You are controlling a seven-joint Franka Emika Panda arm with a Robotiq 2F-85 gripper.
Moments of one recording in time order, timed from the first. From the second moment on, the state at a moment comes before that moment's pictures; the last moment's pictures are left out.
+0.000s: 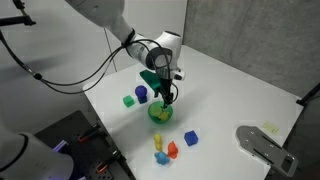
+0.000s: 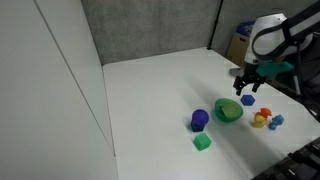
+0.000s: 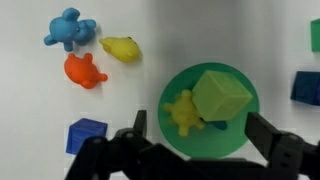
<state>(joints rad) -0.04 0.36 -0.10 -2.15 -0.01 2.30 0.15</state>
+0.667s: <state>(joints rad) -0.02 0.13 -0.03 -2.12 0.03 2.26 0.11</state>
